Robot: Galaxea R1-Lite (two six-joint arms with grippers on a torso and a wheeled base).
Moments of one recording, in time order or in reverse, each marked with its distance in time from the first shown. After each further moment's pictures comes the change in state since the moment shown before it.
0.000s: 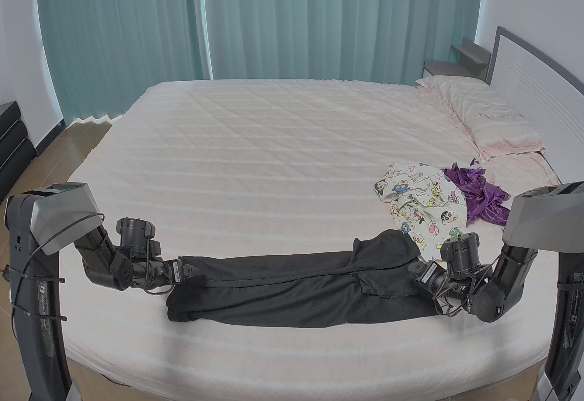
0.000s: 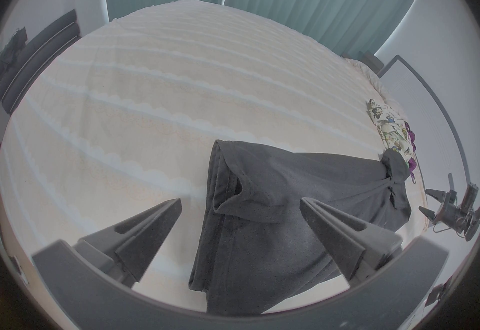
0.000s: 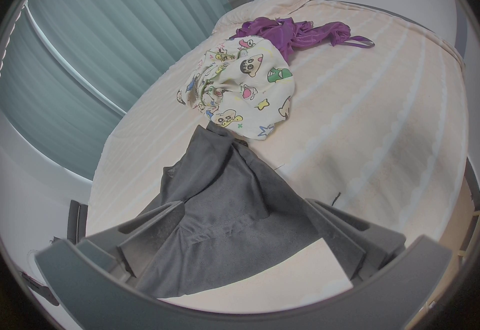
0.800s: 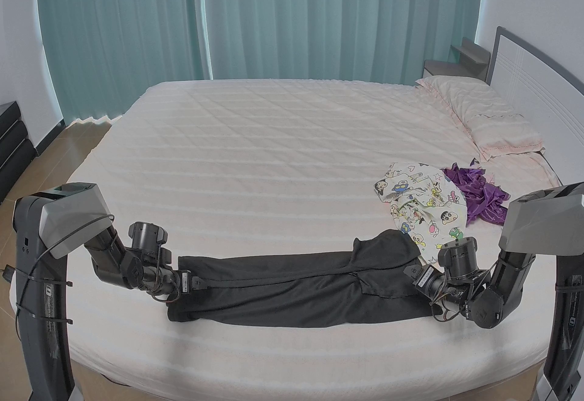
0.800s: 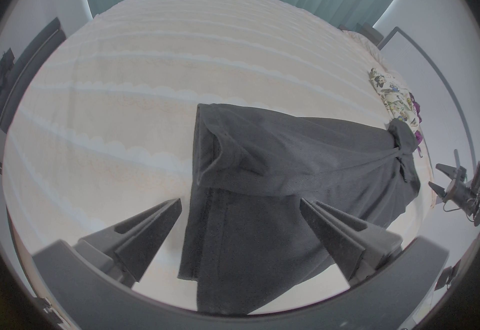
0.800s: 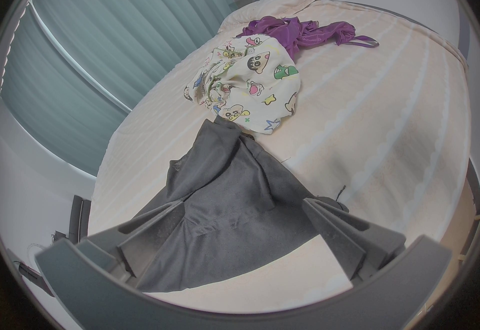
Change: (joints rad) left arm -0.043 0.030 -0.057 0.153 0.028 0.079; right arm 0.029 0.006 0.035 -0.058 -0.003 -0.004
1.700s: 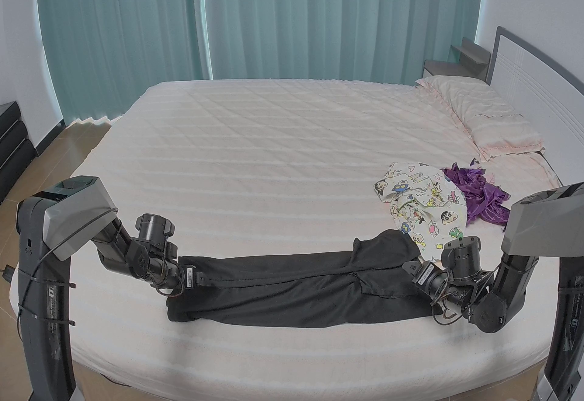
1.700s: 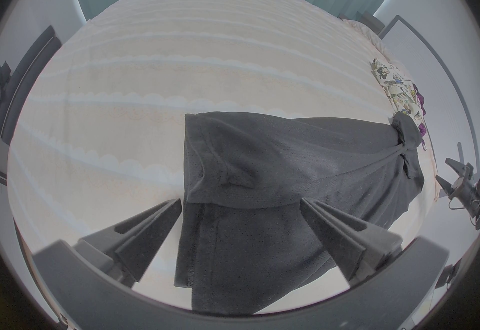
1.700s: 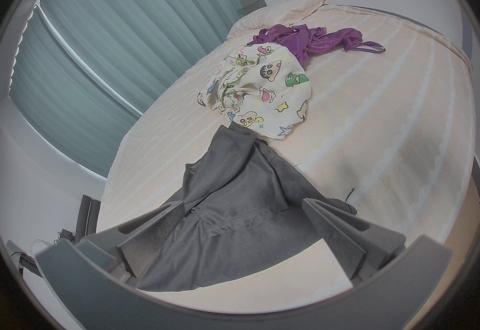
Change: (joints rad) left arm -0.017 0.010 -0.126 0.164 0.021 0.027; right arm 0.020 -0.025 0.045 -0.091 0.000 -0.009
